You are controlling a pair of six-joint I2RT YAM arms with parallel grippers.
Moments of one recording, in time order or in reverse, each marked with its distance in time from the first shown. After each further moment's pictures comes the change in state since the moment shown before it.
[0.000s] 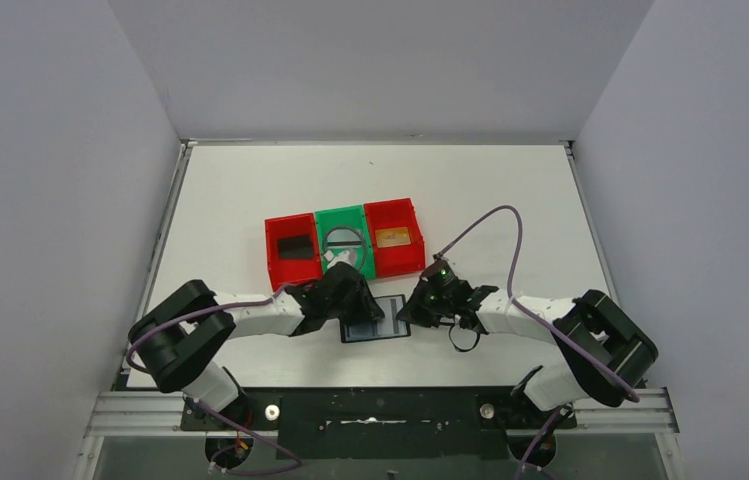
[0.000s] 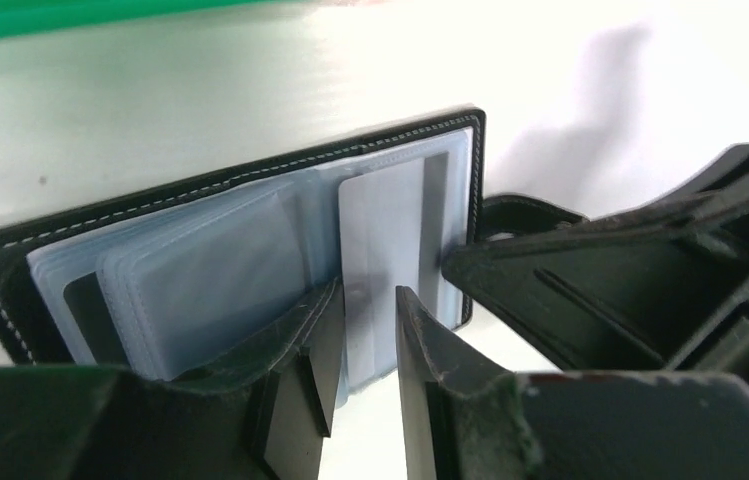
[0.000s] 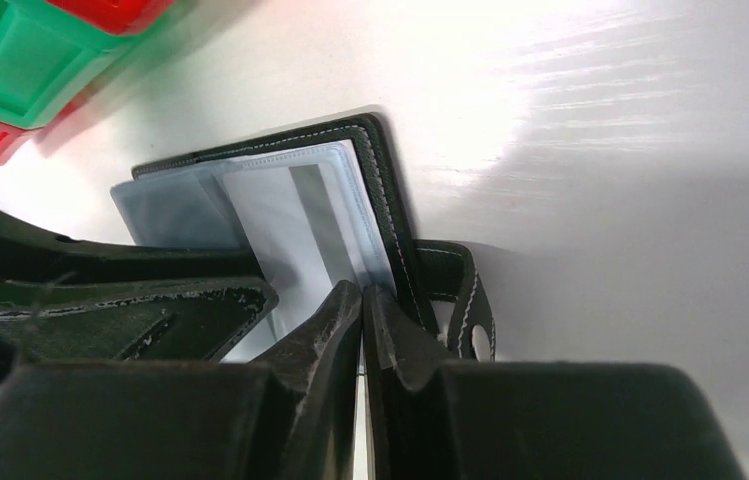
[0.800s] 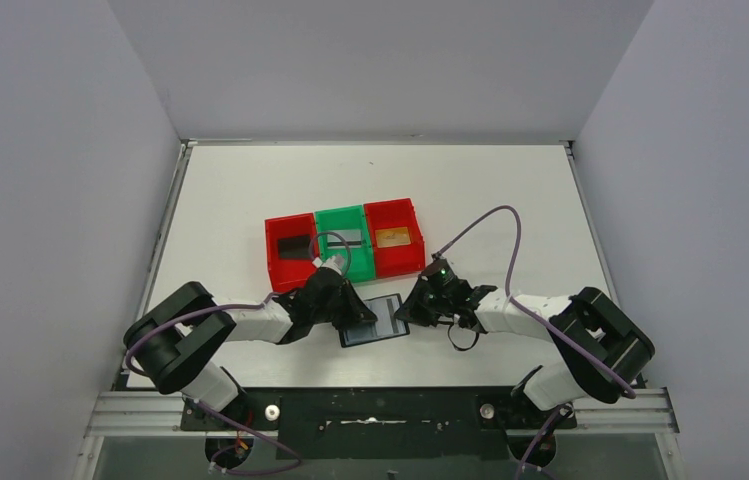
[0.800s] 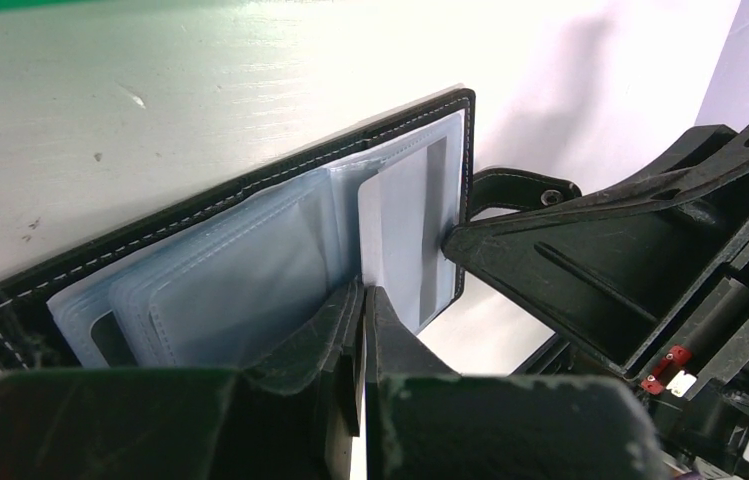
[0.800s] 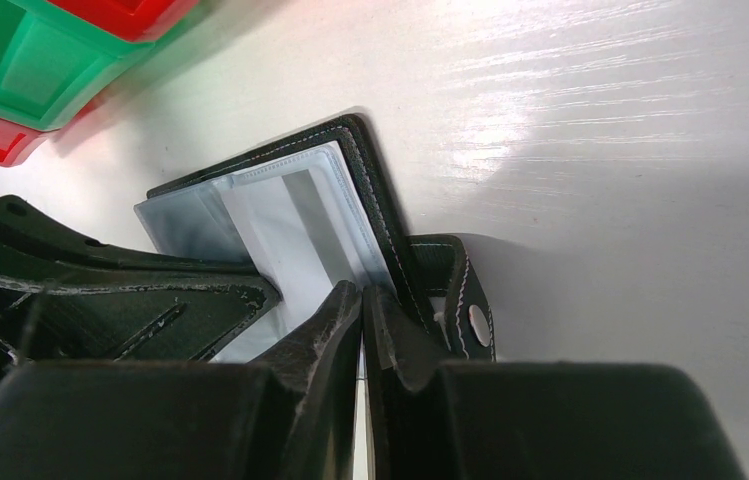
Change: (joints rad) left arm 0.087 -0.040 -0.205 0.299 0.153 -0.095; right arm -0.005 0.029 0.000 0.057 -0.027 0.011
